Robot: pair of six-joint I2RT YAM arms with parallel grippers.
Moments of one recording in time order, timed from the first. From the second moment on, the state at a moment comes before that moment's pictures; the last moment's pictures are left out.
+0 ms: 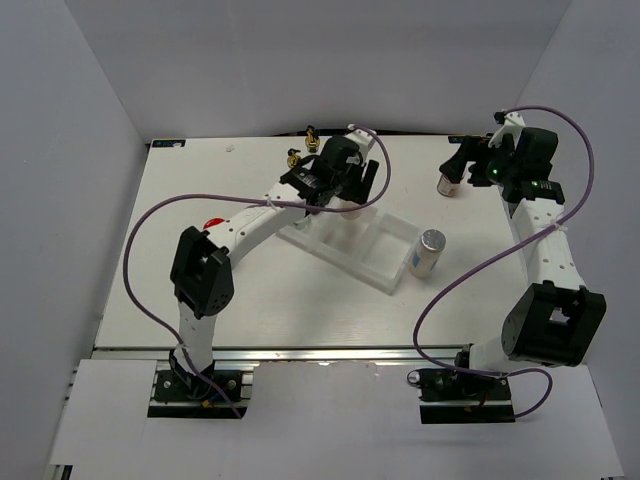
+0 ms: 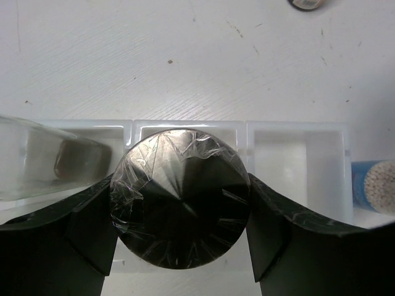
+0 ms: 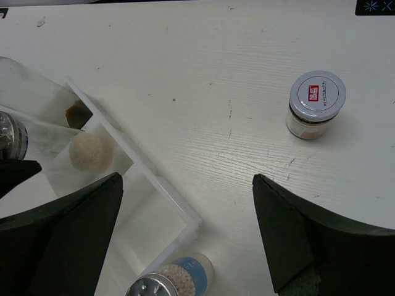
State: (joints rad) left arm -0.75 1.96 1.82 -0.42 -0.15 -0.14; right arm -0.14 1.44 1.31 -0.34 -0.54 0.07
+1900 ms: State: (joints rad) left arm -0.68 2.02 1.74 -0.28 -0.09 -0.14; right arm 0.27 1.25 1.05 -0.69 0.10 0.28
